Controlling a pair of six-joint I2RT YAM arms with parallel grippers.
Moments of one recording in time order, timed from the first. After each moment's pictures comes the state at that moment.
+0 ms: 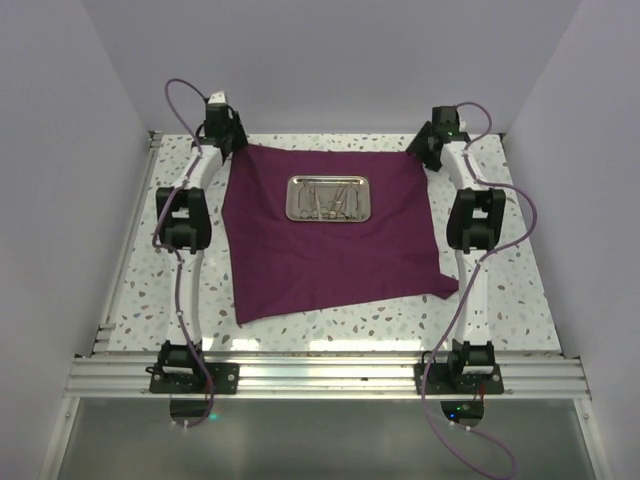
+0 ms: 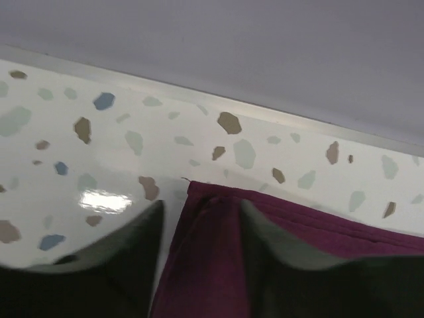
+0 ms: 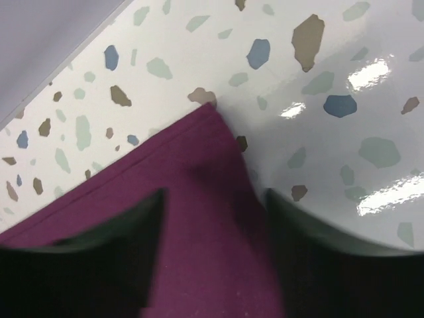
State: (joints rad) left arm -0.04 2.60 2.30 -0.27 -0.08 -0.30; right arm 0.01 2.60 2.40 -0.63 0.07 0.62
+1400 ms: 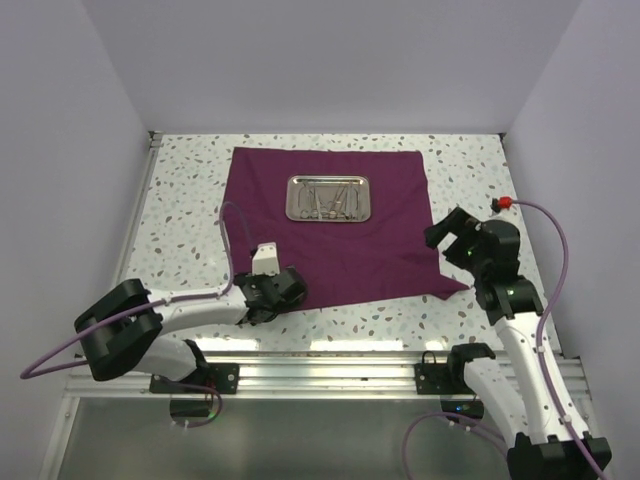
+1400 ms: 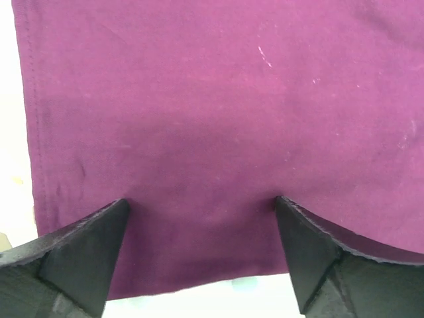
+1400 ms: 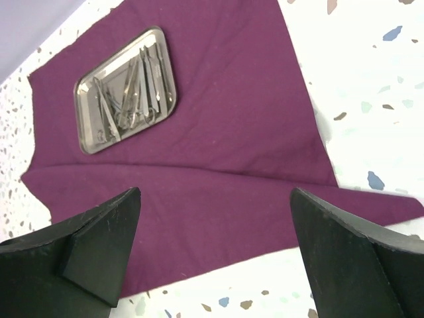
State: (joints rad) left arm -0.97 1.37 0.60 -0.42 -0.62 -1.03; right arm 0.09 0.73 0.72 -0.49 0.03 0.64
